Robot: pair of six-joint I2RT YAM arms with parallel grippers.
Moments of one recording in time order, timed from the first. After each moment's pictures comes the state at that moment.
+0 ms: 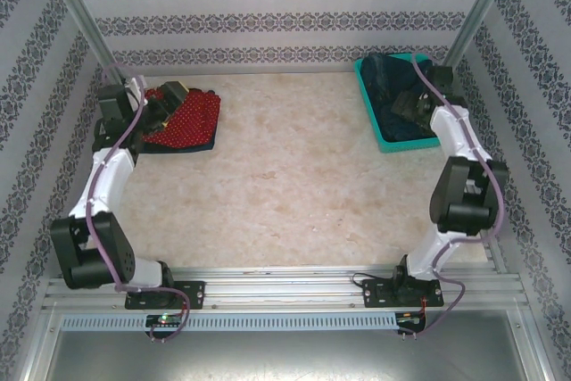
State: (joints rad) left arm 0.22 1.37 1.07 -0.11 0.62 -0.75; right arm -0.17 1.82 1.51 -0.62 0.01 0.35
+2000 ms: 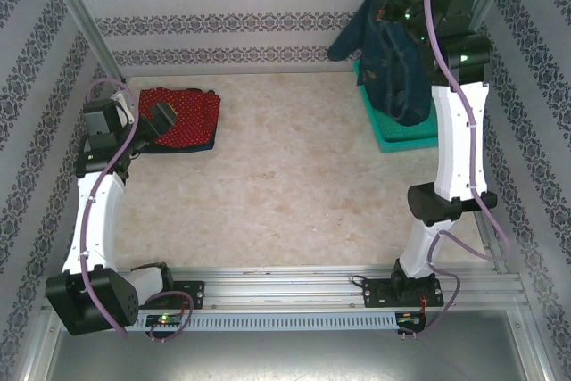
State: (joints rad) left arm 0.24 1.14 1.09 -0.51 0.35 -0.48; right arm 0.21 1.87 2.71 -0.95 -0.09 0.34
